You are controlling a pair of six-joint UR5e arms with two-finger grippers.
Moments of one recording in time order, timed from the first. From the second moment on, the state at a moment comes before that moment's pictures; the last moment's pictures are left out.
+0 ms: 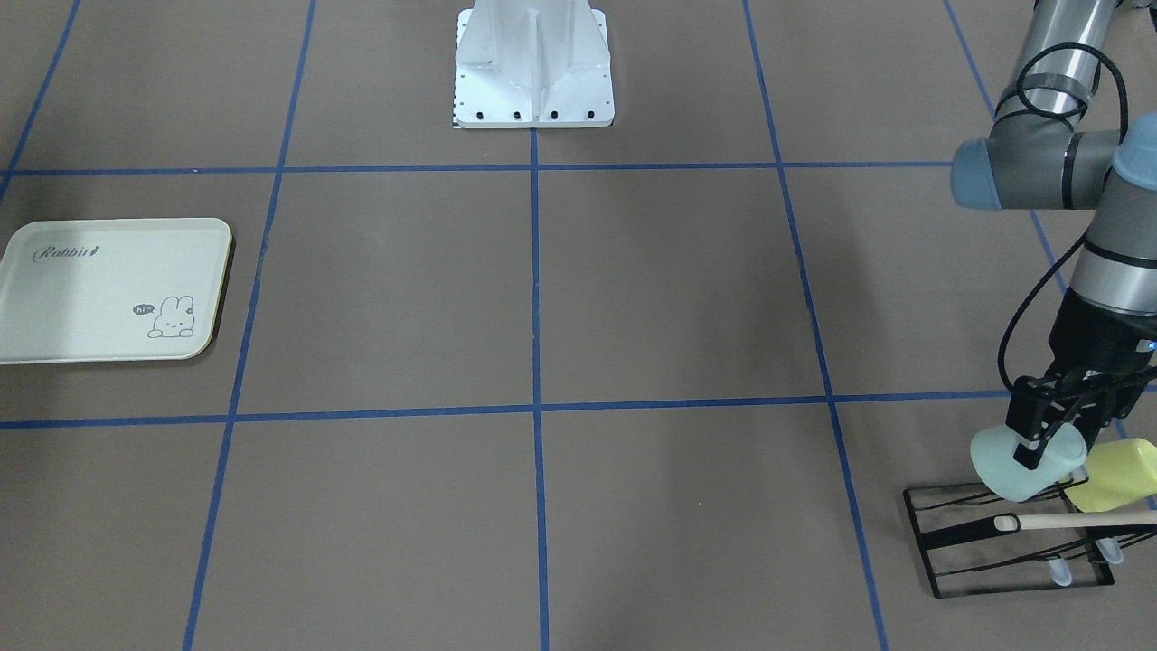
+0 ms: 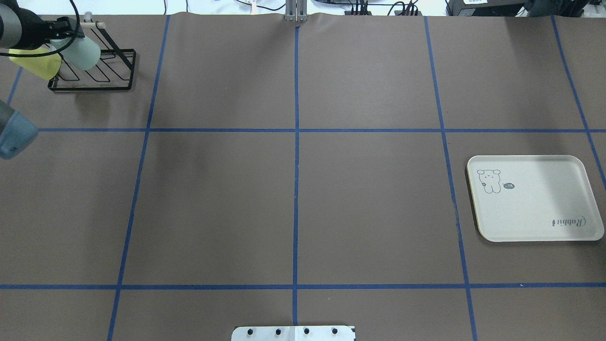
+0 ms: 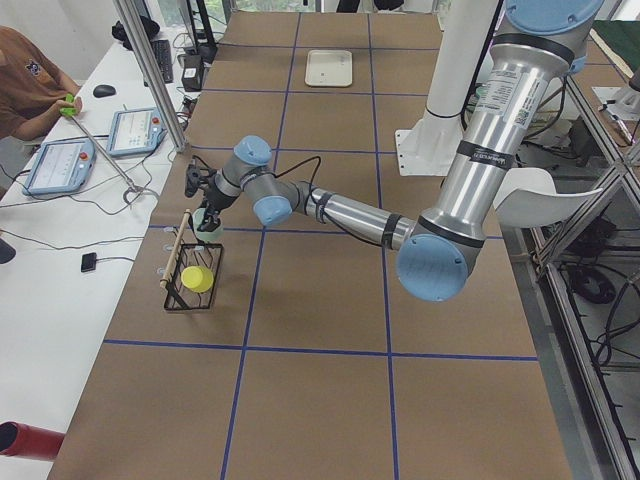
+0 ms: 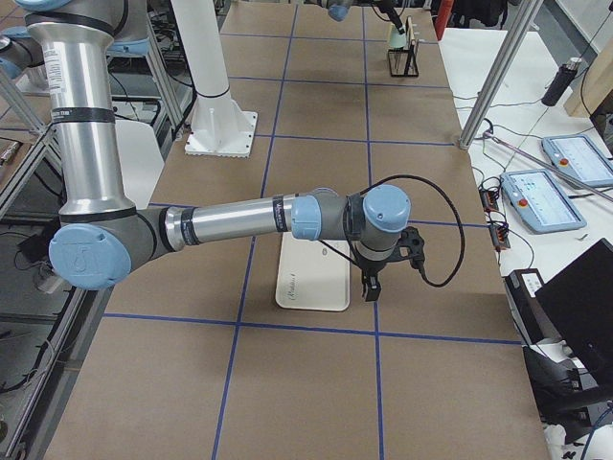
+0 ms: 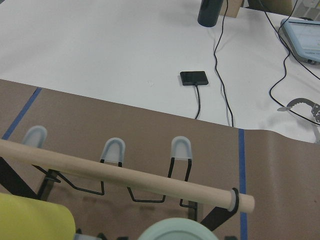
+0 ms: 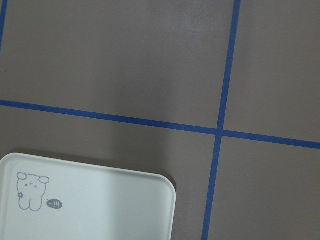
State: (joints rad) left arm -1.12 -1.89 -1.54 -2.24 -1.78 -1.07; right arm 1.56 -1.48 1.68 -1.72 2.42 -0.09
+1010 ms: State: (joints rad) left arm -1.17 -1.89 -1.77 -1.99 -1.77 -1.10; right arm 1.26 -1.39 1.65 -1.04 2.18 0.72
